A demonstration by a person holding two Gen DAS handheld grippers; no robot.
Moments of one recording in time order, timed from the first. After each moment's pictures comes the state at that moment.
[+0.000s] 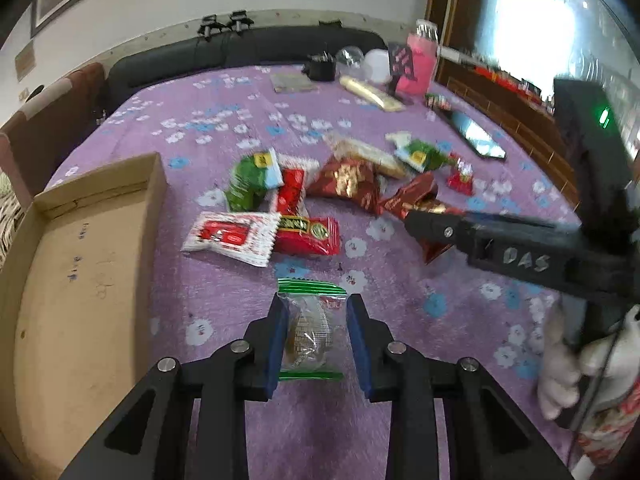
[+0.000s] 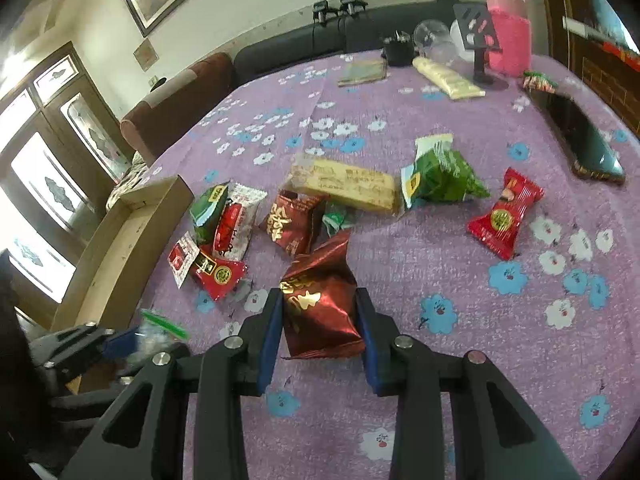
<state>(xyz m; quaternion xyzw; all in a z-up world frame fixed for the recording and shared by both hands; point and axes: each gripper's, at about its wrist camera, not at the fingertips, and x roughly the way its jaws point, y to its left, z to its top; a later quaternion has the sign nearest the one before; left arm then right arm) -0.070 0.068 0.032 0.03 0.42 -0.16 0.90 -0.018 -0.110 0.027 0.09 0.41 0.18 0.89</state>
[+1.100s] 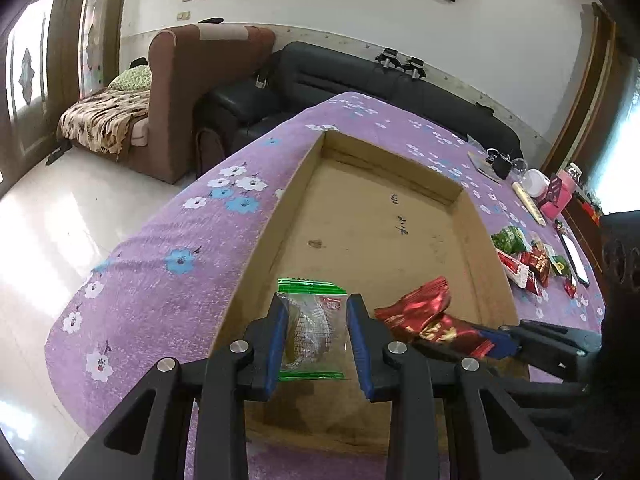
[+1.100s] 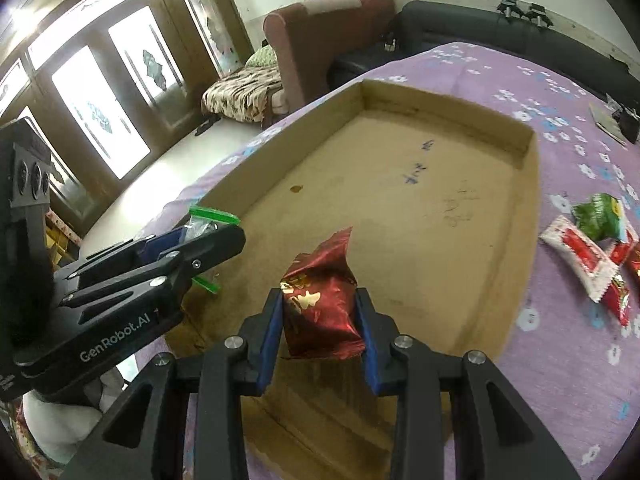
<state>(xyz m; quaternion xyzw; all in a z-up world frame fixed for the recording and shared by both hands) -0.136 0.318 0.032 -0.15 0.37 0.04 0.92 -0.103 0.170 0.037 -0.06 0.44 0.37 0.82</state>
